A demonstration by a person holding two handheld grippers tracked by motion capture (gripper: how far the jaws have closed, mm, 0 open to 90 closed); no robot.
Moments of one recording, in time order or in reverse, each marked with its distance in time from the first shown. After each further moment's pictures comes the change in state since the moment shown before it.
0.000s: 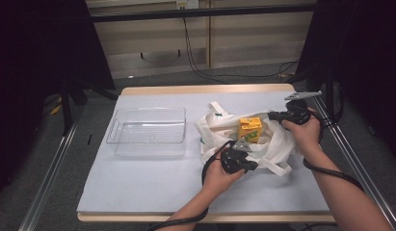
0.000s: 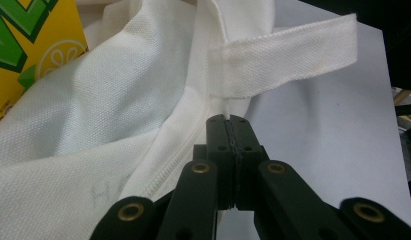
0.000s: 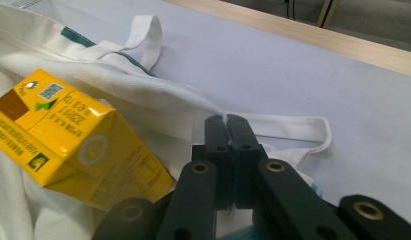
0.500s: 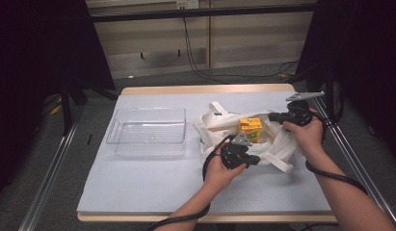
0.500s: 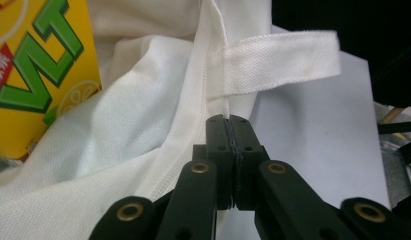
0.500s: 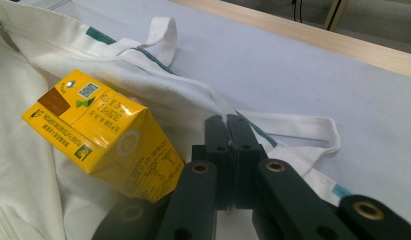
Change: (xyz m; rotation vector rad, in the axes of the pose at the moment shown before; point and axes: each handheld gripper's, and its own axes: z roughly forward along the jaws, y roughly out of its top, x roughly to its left) left arm 0.001 0.013 -0.007 -0.047 0.000 -0.009; right arm 0.010 0.003 -0.013 -0.002 0.025 -0.010
